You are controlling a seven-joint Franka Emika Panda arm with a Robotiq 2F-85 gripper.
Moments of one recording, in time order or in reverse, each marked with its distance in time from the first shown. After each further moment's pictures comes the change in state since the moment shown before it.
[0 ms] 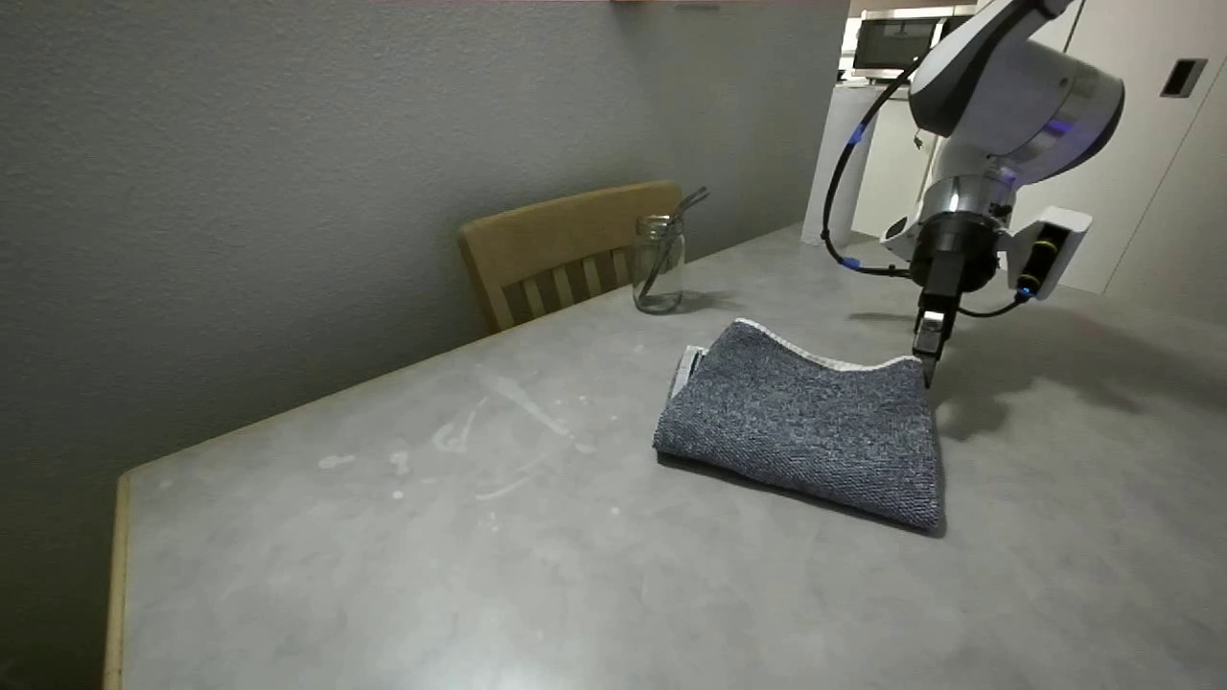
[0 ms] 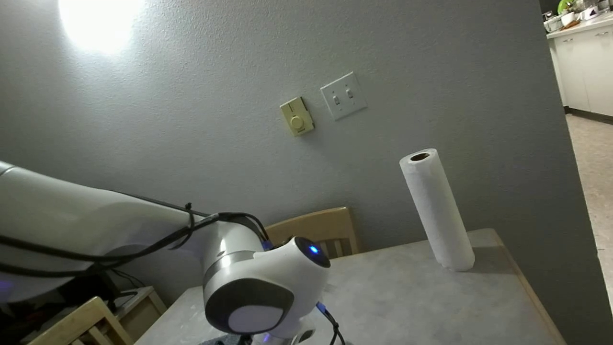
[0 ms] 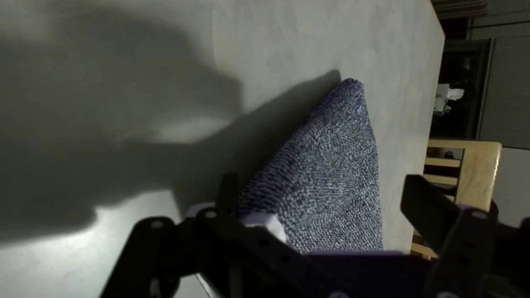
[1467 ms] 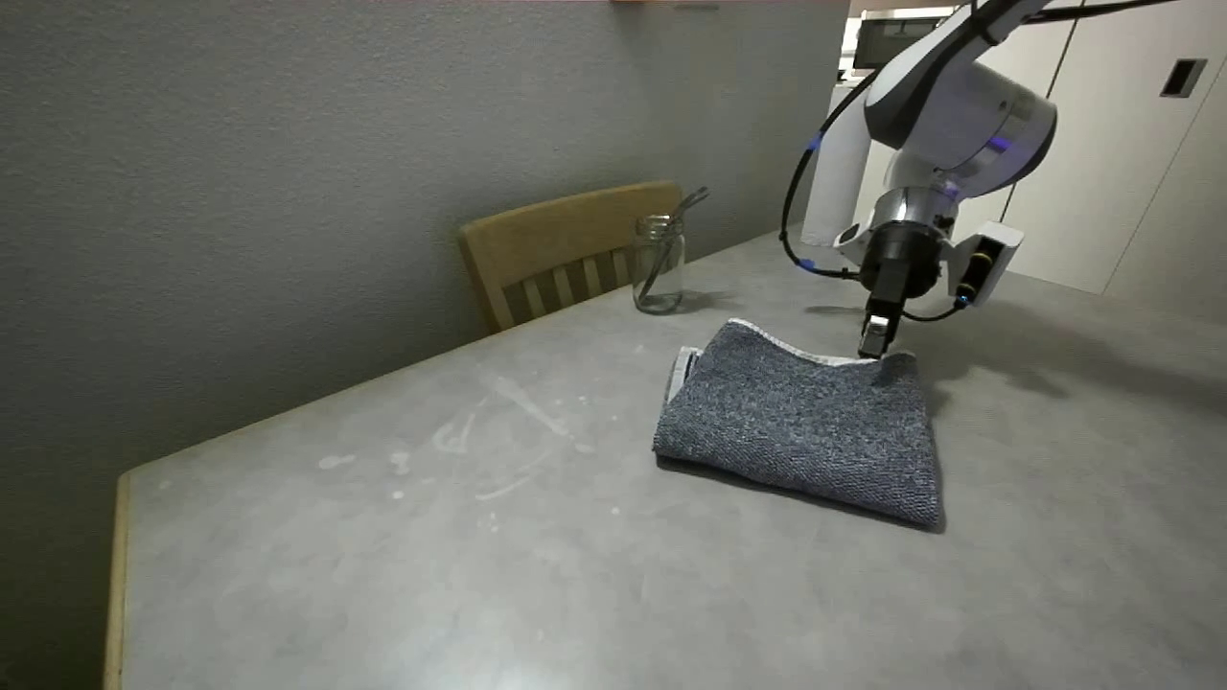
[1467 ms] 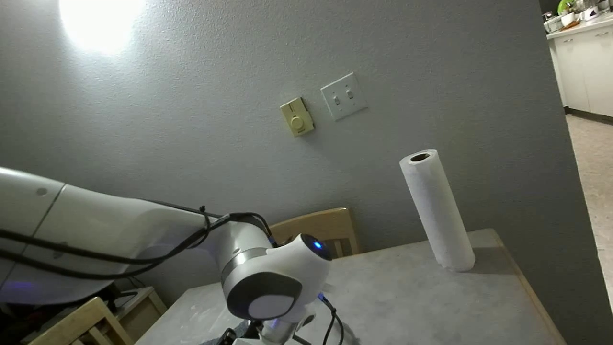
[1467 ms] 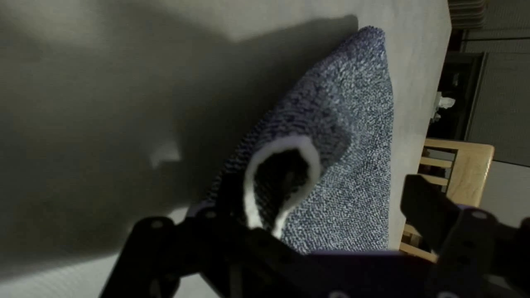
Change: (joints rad) arm -0.005 0.126 0.061 0.179 0.000 -0.015 -0.007
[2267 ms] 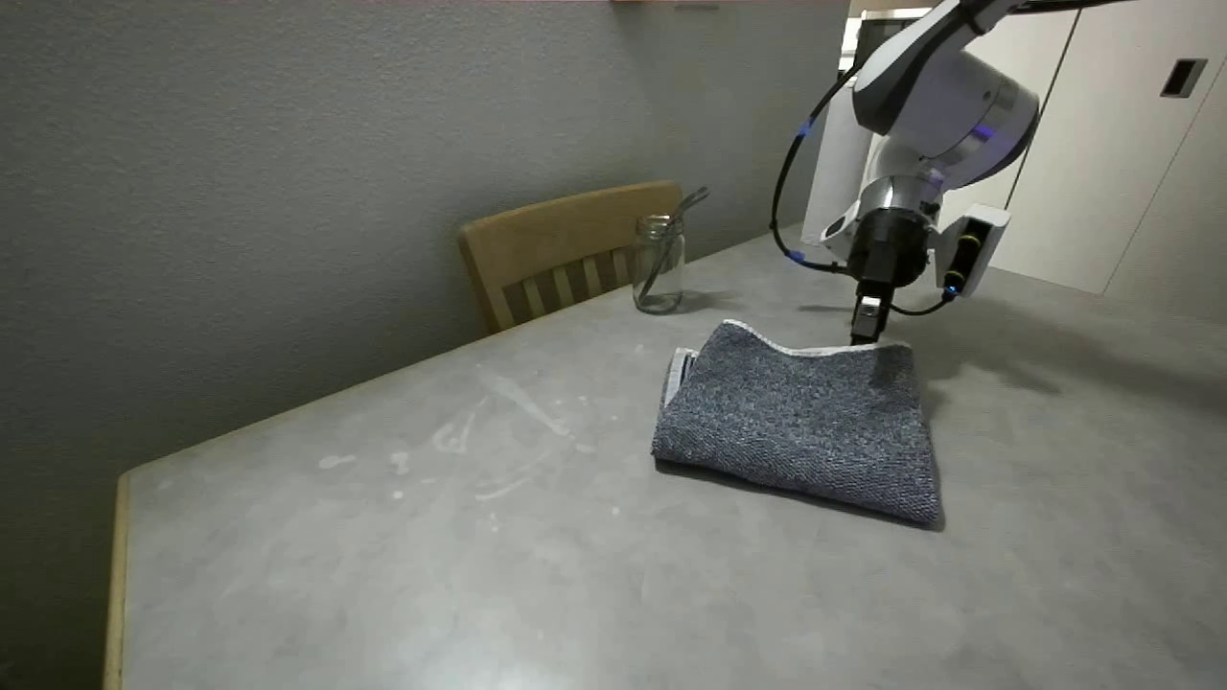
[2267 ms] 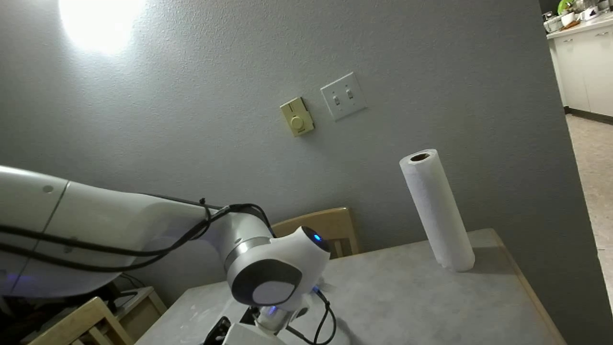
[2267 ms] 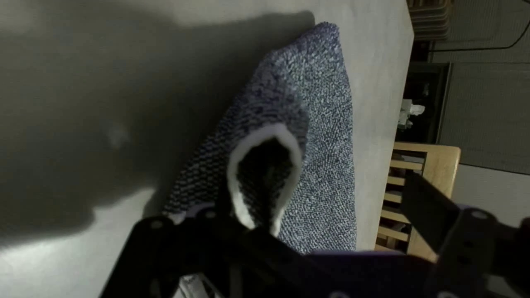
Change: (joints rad) arm 0.000 0.026 0.013 0.079 0.000 -0.113 0.048
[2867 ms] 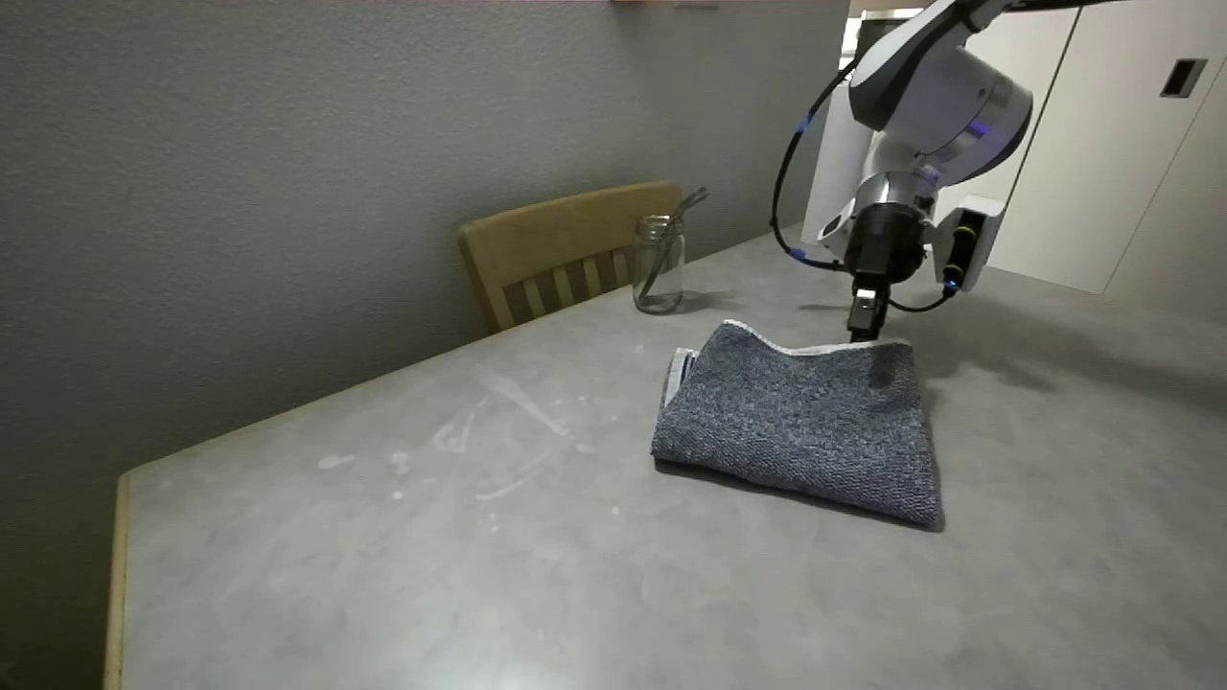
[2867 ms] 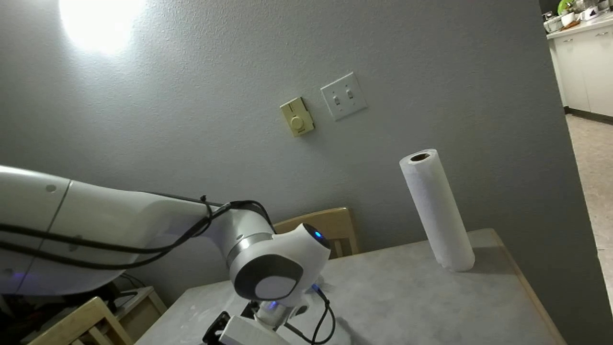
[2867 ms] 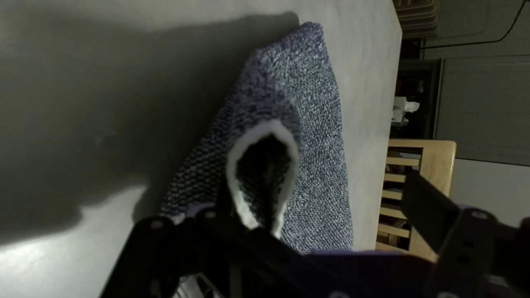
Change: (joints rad) arm 0.001 0.014 0.000 0.035 -0.001 -0.041 0.060
